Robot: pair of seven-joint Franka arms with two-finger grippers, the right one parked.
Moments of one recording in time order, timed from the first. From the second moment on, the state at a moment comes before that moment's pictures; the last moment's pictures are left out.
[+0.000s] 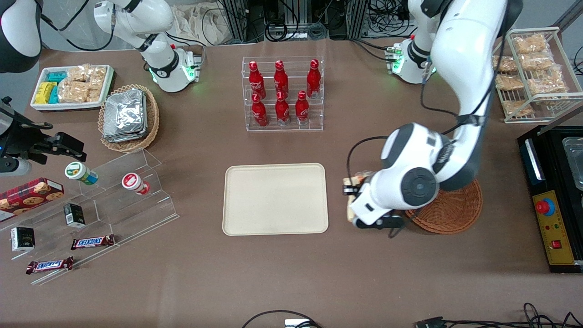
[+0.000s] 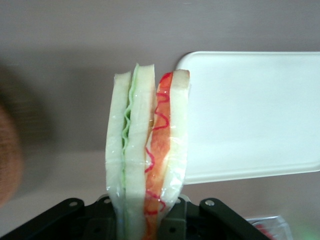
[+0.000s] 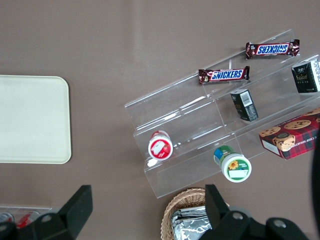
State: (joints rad) arm -0.33 0.70 -0.18 -1.22 -0.16 1.76 -0.45
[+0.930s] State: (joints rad) arm -0.46 0.93 -0.18 -1.21 -0.18 1.98 -0.52
